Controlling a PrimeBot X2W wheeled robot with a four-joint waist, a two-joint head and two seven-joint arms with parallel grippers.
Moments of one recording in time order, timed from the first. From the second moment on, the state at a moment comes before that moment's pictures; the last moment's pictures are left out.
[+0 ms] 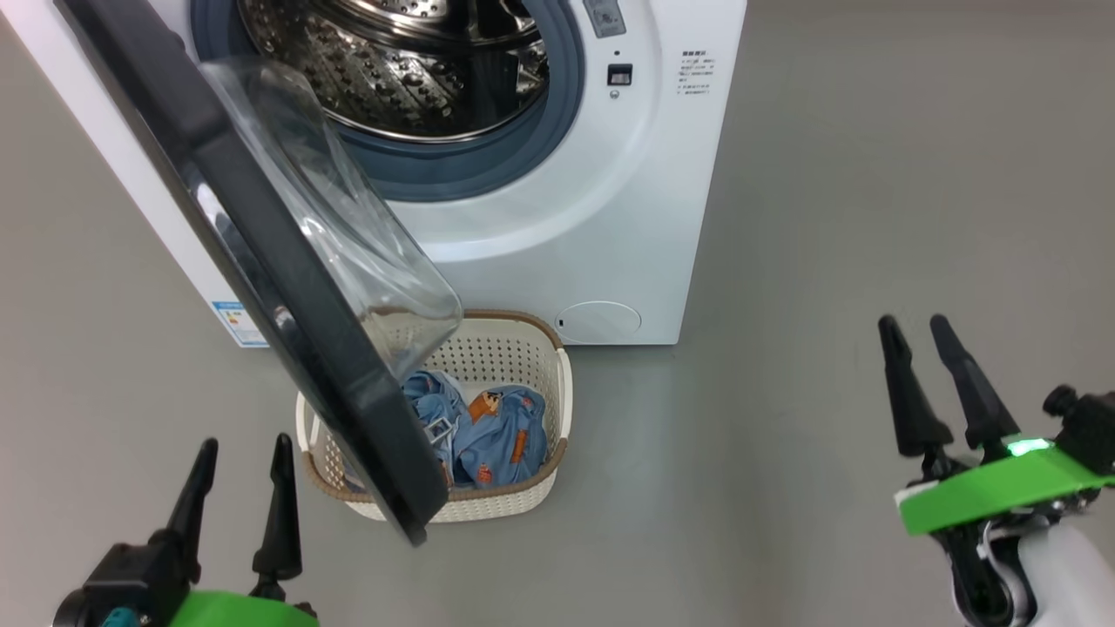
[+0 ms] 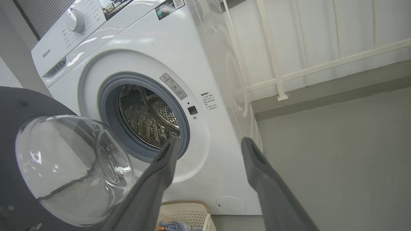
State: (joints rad) left arm -0.03 0.03 0.03 0.10 -0.20 -0.11 -0.26; right arm -0.23 -0.26 0.11 0.21 0.69 0.13 -0.25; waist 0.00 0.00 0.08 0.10
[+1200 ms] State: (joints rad) left arm 0.06 0.03 0.03 0.05 -0.23 -0.05 -0.26; right arm -0.04 -0.13 -0.04 0.14 0.21 0.13 -0.25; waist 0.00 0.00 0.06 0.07
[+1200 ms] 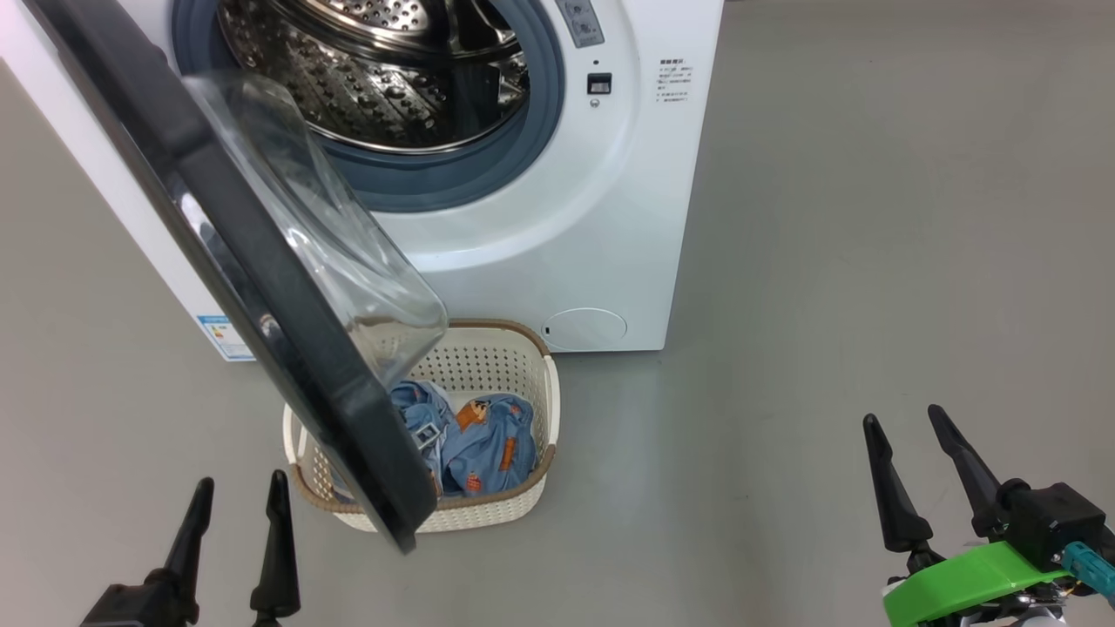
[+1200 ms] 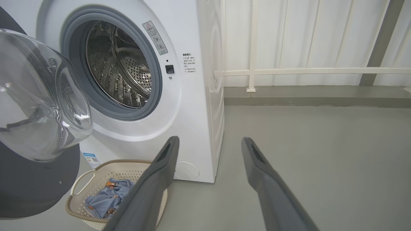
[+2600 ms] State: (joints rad) left arm 0.06 0.03 0.02 0.07 -0.22 -0.06 -0.26; right arm -0.07 -0.12 -0.07 0.21 0.19 0.13 -0.25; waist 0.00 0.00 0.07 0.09
